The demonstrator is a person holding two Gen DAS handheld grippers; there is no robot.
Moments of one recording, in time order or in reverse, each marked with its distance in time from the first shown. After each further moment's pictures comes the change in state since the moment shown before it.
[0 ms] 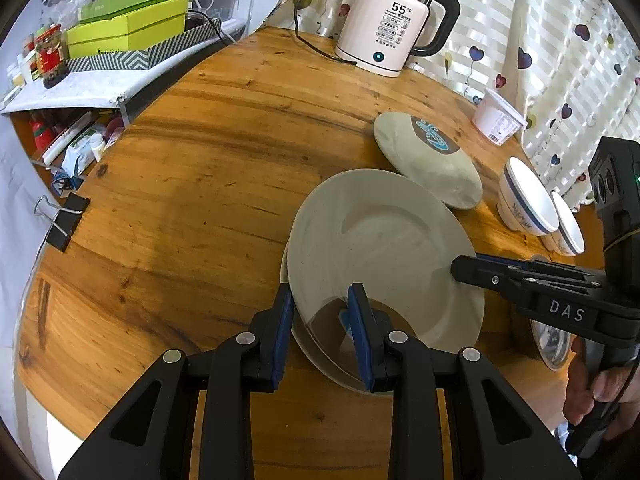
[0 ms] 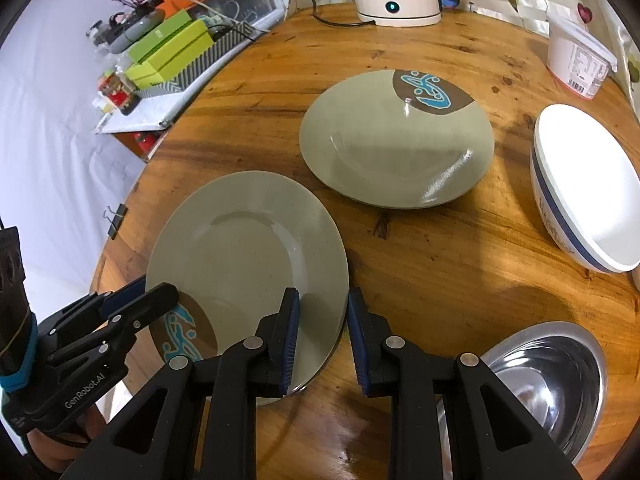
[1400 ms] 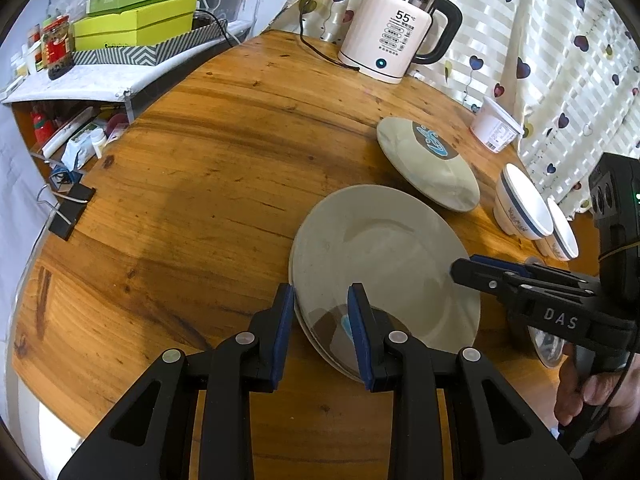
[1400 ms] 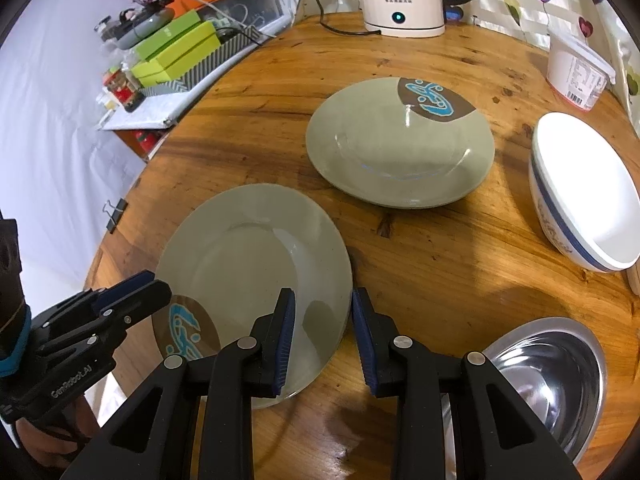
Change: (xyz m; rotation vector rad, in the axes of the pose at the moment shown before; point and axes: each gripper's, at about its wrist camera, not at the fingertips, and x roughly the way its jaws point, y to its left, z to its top) left arm -0.007 0.010 -0.005 -0.029 -0.026 -0.022; right arm -0.003 0.006 -0.005 -0.025 -0.044 -0.015
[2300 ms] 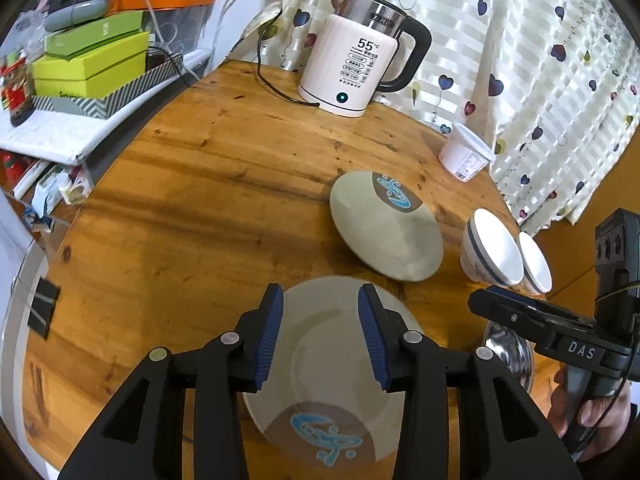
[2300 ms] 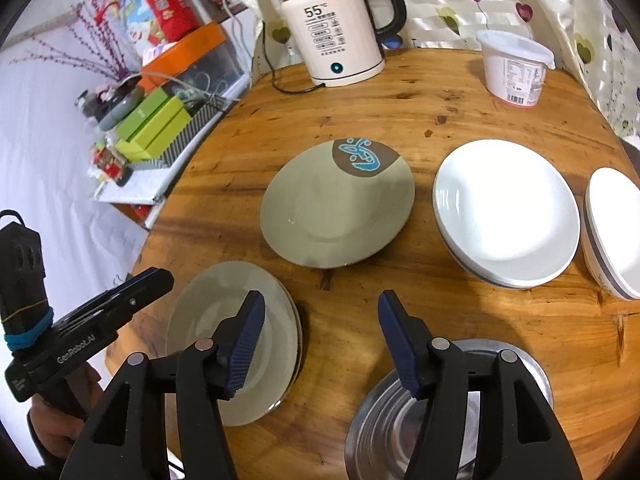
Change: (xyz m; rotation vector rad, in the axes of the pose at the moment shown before) left arm 0.004 -0.026 0.066 0.061 -0.039 -0.104; right arm -0.047 -0.048 0.016 0.177 -0.139 0.016
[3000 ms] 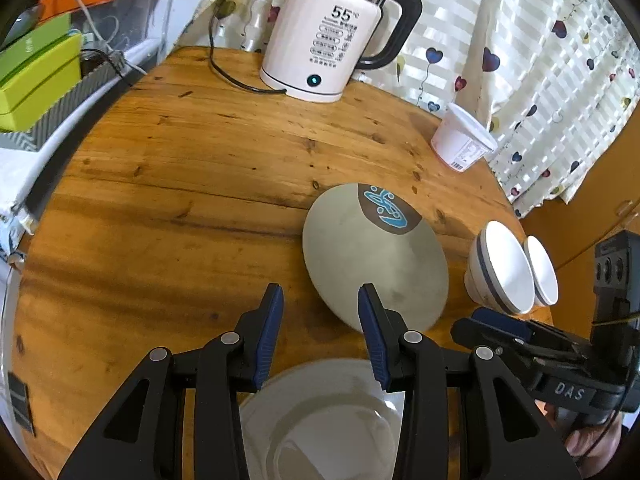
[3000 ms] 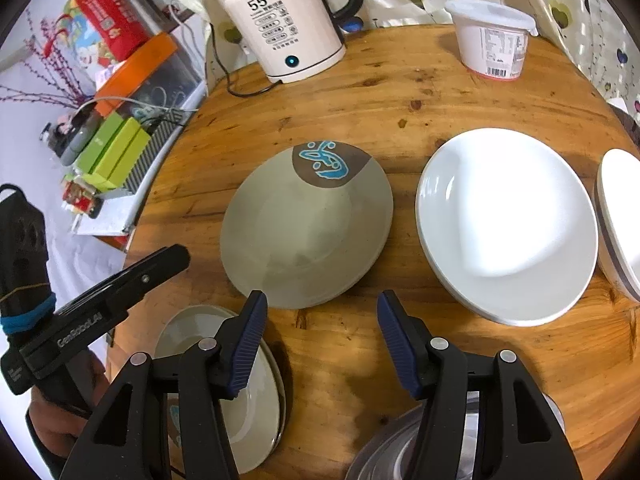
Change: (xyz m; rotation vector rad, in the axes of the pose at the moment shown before) left arm 0.068 -0.011 0.055 0.073 0.119 -0.074; right arm 0.033 -0.018 0.024 0.131 0.033 -0.056
